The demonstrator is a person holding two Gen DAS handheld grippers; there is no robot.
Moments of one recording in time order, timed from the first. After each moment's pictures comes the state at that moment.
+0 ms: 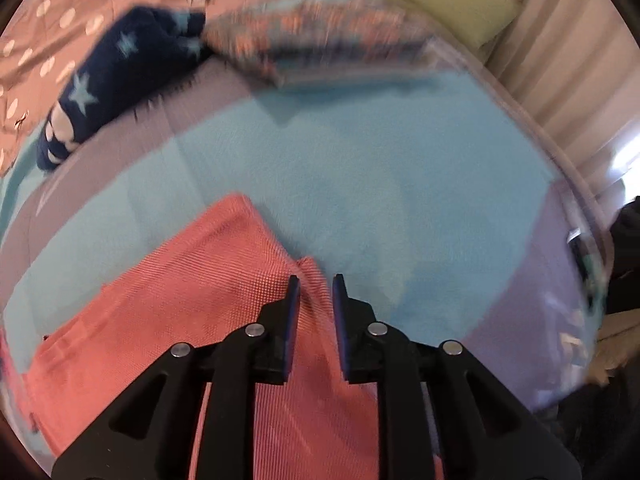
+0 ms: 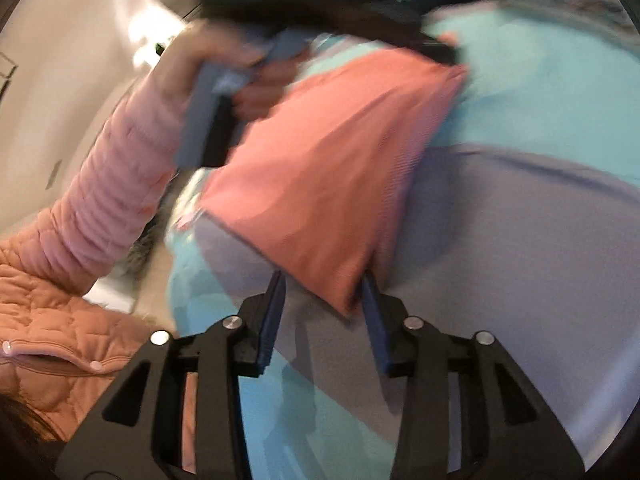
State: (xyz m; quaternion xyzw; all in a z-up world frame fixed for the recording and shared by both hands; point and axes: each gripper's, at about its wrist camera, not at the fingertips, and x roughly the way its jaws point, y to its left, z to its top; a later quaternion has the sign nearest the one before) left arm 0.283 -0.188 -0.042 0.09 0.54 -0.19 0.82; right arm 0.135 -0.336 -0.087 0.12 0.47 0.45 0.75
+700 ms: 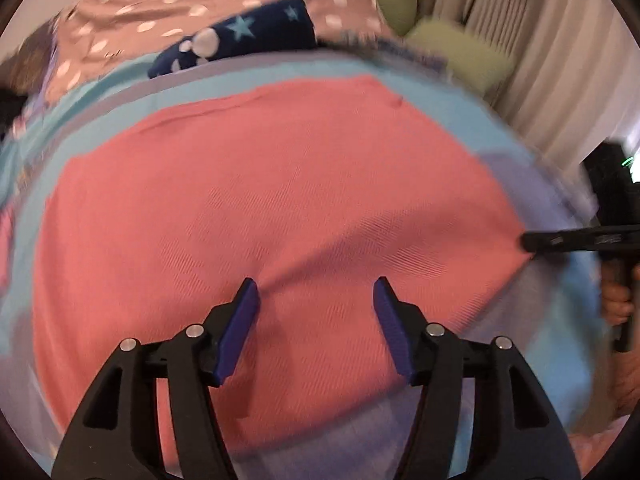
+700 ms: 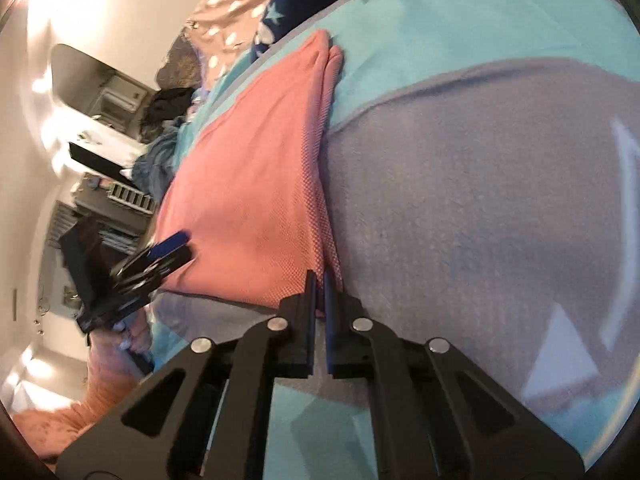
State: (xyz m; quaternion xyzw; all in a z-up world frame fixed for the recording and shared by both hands) left arm 0.084 0.001 -0.075 -0.01 0.44 -0.16 0.88; right arm 0.124 -0.328 -0.105 0.20 0.50 0.26 0.81
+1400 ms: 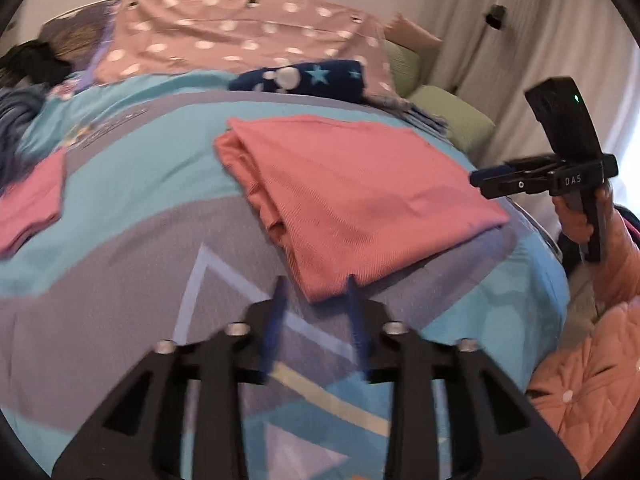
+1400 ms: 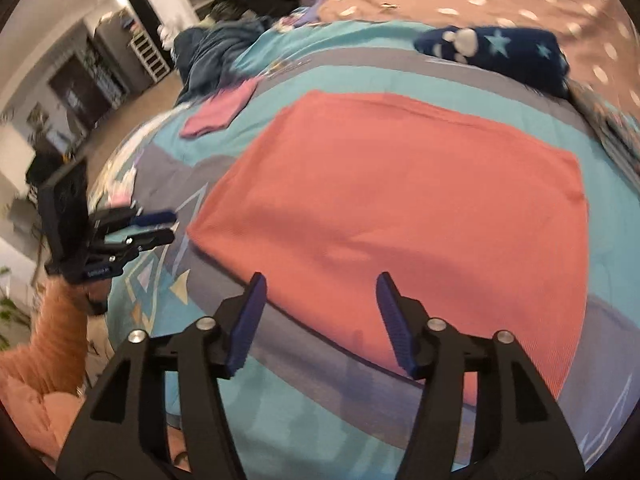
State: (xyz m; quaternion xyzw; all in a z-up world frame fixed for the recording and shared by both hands) left arm -0.021 0.195 -0.077 -0.06 0.36 -0.20 0.91; right arm 0.092 -0.081 -0.021 -0.09 0.46 0.38 0.80
